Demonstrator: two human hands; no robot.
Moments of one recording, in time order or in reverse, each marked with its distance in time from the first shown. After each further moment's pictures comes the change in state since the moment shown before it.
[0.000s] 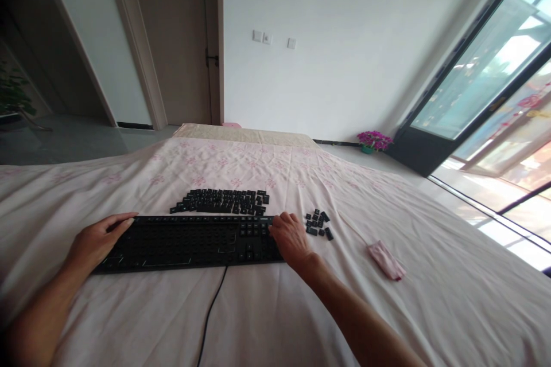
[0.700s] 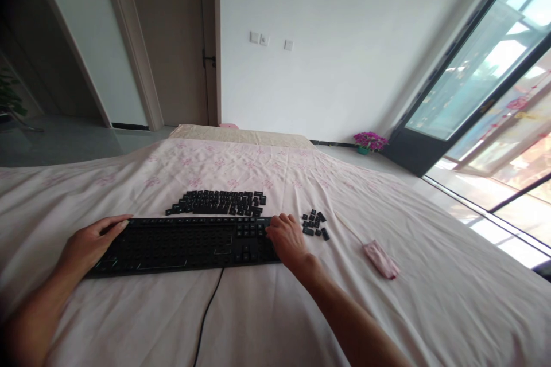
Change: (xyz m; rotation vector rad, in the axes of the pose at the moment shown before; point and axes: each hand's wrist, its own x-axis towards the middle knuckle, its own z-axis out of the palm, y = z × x) left_hand 0.005 -0.009 0.005 0.009 0.009 0.020; right_hand -0.001 -0.003 -0.004 0.023 -0.030 0.069
